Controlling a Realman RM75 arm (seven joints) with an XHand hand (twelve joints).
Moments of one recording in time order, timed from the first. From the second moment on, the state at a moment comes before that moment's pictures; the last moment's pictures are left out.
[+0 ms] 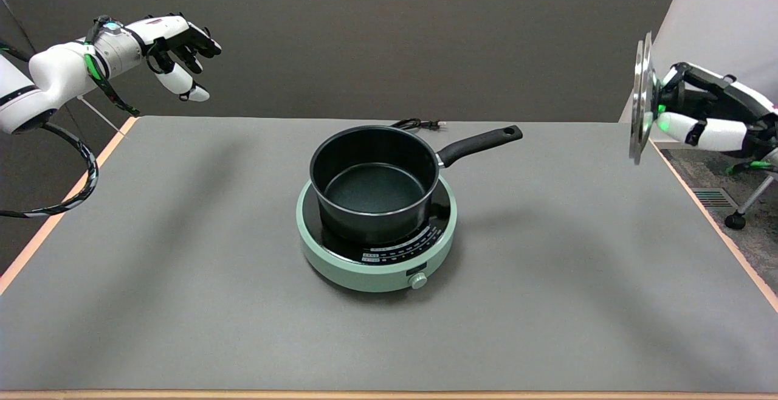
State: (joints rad) arm 0.01 -0.59 -1.12 0.53 2.75 -1.13 -0.64
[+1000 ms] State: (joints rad) arm -0.04 -0.60 -1.18 0.35 2.74 -1.20 -0.64
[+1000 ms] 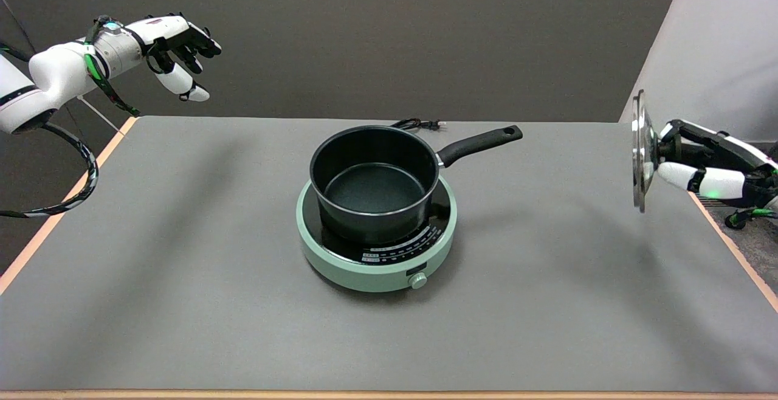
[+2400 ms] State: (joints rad) arm -0.04 -0.60 -1.20 0.33 2.55 -1.02 -0.66
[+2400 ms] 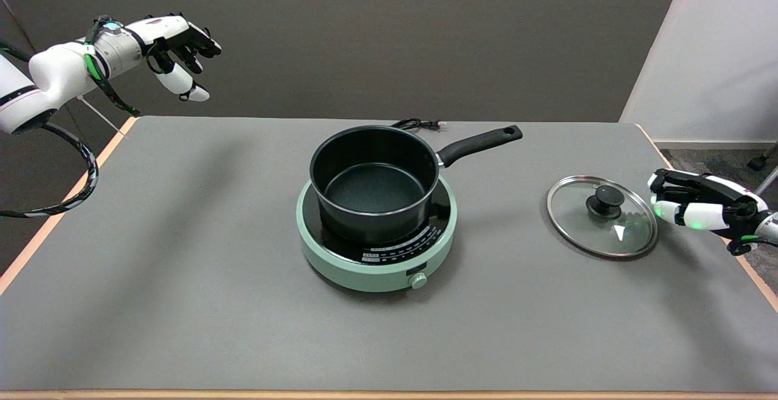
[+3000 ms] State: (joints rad) arm -0.04 -0.59 -1.11 0.45 2.65 -1.08 -0.67
